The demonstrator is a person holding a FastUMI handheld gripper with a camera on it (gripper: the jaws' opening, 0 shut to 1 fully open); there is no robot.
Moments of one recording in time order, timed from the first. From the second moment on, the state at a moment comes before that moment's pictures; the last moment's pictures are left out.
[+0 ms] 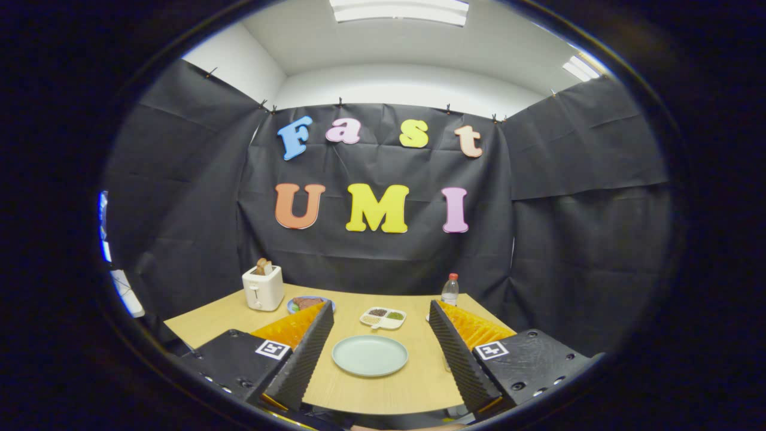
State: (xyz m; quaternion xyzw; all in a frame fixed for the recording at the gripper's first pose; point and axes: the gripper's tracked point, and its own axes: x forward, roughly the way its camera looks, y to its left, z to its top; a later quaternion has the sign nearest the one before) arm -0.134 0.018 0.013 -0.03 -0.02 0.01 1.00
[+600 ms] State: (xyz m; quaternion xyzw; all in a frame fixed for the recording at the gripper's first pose) arm -0.136 0.023 0.007 -0.04 -0.03 0.01 1.00
